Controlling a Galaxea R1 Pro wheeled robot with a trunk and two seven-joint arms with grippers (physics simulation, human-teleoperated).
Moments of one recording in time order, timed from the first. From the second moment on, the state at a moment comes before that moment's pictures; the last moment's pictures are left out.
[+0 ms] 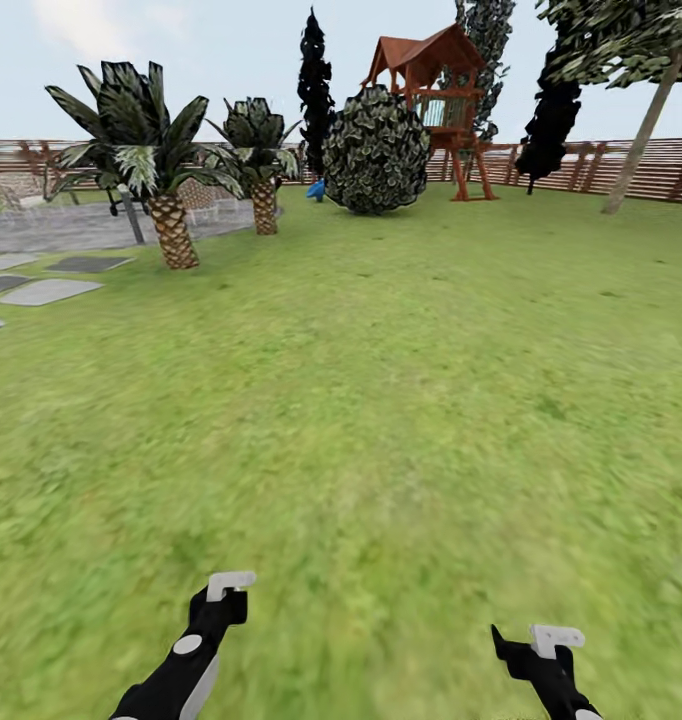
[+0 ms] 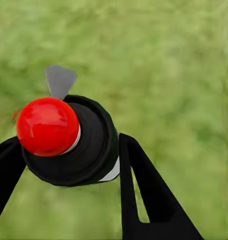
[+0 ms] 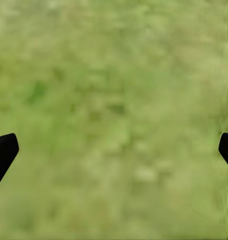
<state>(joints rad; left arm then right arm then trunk) -0.47 -0.04 0.04 -0.45 -0.03 -0.14 0.09 -0.45 -0.10 -0.72 -0.23 0.54 -0.44 0.15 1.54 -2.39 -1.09</state>
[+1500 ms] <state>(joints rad) -0.47 -0.04 0.04 -0.45 -0.03 -0.14 0.09 -0.45 -0.10 -0.72 -0.22 0.54 -0.44 0.15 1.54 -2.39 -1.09</state>
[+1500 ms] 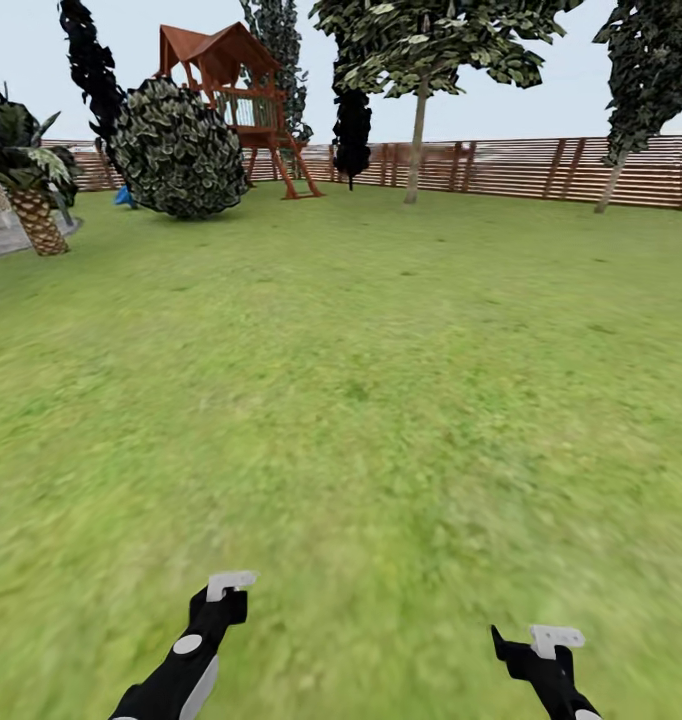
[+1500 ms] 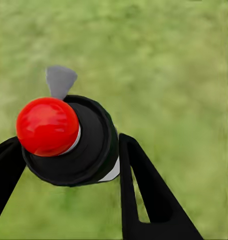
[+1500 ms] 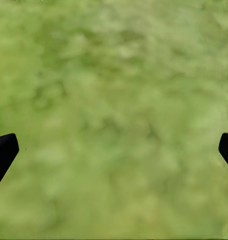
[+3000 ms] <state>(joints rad) -0.47 -0.04 0.04 -0.46 -0.03 -0.14 0.10 -0.45 -0.10 -0.72 -0.20 0.55 -0.44 0.16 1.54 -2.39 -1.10</state>
